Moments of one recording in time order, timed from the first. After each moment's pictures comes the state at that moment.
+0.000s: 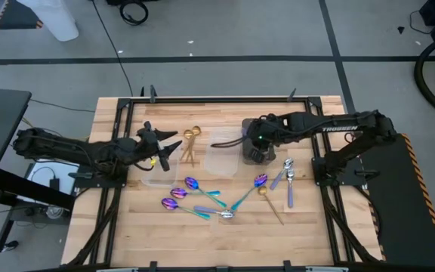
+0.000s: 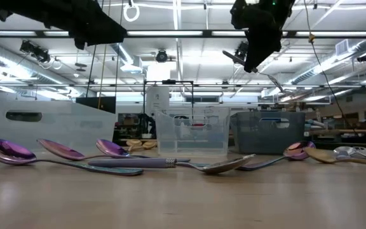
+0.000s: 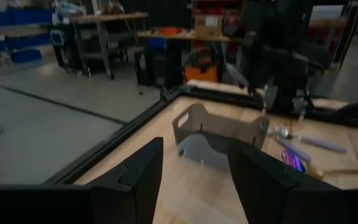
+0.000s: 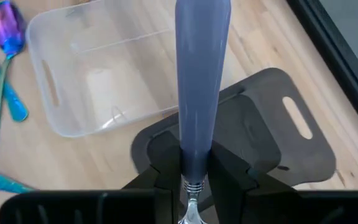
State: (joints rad) left arm -0.11 0.79 0.45 0.22 -0.61 -0.08; right arm -0.07 1.41 1.26 -0.95 0.29 0.37
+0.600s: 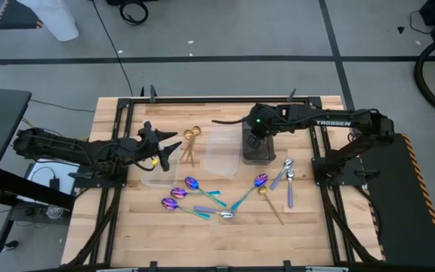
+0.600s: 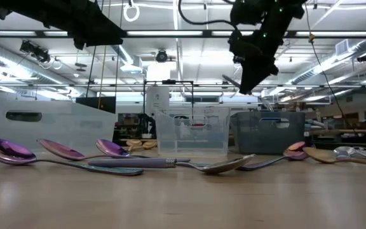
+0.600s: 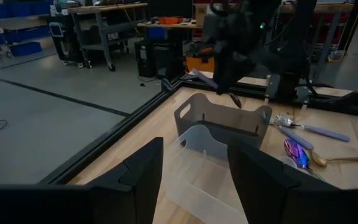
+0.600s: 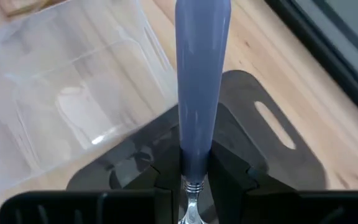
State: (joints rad) left arm -0.11 0.79 0.47 0.16 -0.61 -0.08; right arm -0.28 1.42 1.11 -0.74 0.19 0.31
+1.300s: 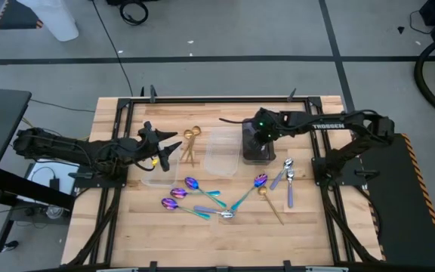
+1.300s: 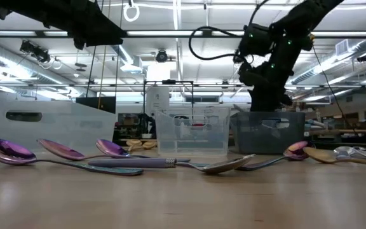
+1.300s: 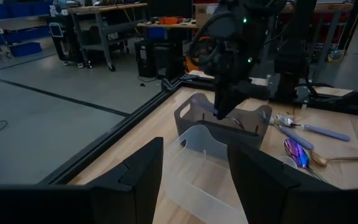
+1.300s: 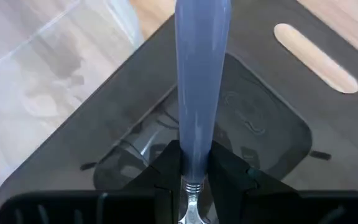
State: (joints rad) left arm -0.11 0.79 0.47 0.16 -0.61 -0.08; right arm -0.37 1.42 0.83 -0.48 0.07 0.45
